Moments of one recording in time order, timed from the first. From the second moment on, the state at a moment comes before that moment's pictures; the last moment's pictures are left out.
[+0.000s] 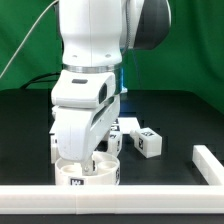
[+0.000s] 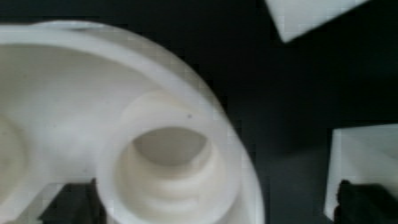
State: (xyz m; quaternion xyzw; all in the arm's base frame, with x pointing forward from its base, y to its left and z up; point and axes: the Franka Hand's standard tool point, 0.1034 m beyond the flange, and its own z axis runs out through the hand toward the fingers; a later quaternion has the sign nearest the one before) arm 0.555 -0.041 0.013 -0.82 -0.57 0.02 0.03
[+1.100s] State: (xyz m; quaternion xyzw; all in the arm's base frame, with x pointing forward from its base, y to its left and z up) arm 0.555 -0.041 0.013 -0.82 -0.57 0.02 0.03
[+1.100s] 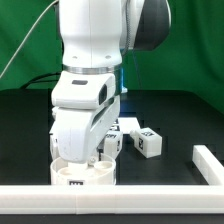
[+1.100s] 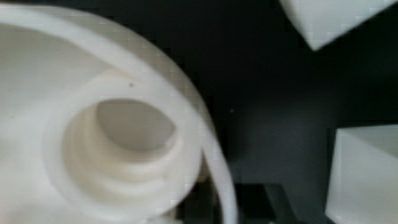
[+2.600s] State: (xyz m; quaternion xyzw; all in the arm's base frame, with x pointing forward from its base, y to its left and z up) arm 0.581 0.100 0.014 -0.85 -0.53 0.02 0.04
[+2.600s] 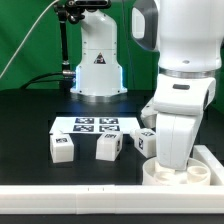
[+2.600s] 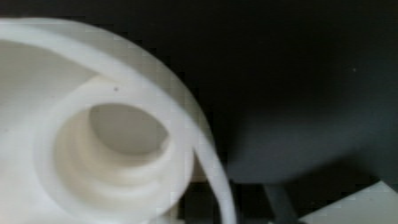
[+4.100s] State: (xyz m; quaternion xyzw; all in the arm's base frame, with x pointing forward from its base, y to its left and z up) arm 0.545 0.064 0.050 -0.90 -0.45 0.01 0.02
